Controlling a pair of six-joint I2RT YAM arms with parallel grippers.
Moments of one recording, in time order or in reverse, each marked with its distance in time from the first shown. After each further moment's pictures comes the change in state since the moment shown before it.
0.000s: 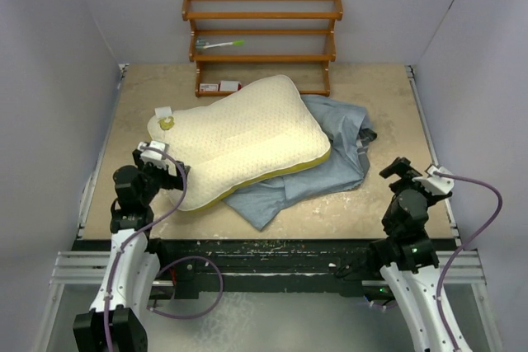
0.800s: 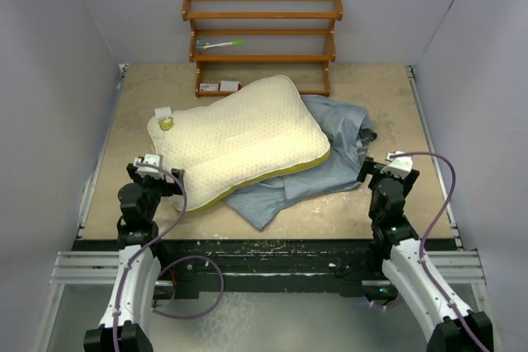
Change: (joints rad) left arm -0.001 -0.180 -0.220 0.135 -0.194 -0.064; right arm 0.000 0.353 -0.206 0.450 -0.245 -0.239
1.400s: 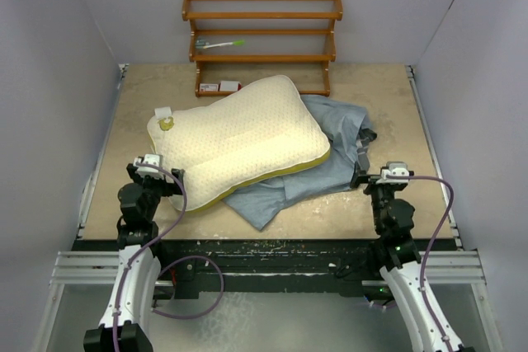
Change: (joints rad) left arm 0.000 0.002 0.000 0.000 0.001 0.000; right arm 0.000 -0.417 -0.095 -0.065 -0.329 -0.129
